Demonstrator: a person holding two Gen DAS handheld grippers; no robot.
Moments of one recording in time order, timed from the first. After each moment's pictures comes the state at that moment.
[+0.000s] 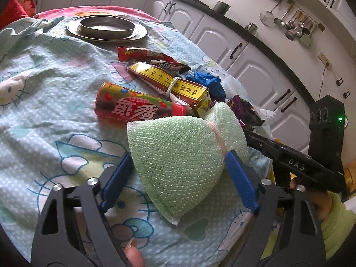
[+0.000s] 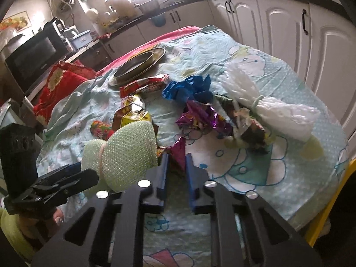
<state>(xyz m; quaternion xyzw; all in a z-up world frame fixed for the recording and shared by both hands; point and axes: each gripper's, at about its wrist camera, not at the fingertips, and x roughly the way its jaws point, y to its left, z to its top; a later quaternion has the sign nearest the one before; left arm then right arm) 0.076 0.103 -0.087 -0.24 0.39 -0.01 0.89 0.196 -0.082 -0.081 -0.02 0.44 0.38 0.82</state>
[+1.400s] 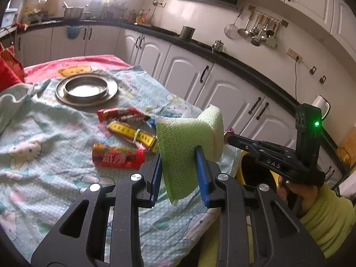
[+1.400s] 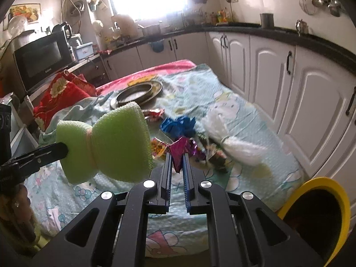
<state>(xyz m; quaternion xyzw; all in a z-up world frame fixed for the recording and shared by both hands) 0.041 0.073 0.011 -0.16 0.30 -0.05 0.94 0.160 -0.119 -0.011 -0.06 0.34 0.35 0.87</state>
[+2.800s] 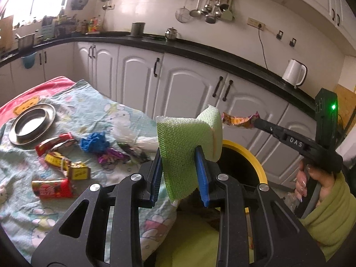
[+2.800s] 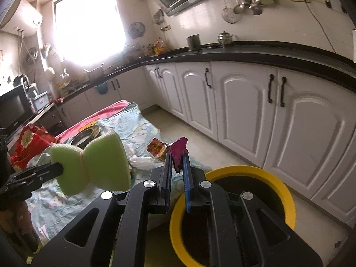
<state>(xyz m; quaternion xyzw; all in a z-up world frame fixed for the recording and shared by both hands) 0.090 -0.059 0.027 -0.06 0.31 -0.16 0.94 0.135 -0.296 0.034 0.04 0.28 0.18 0.94</state>
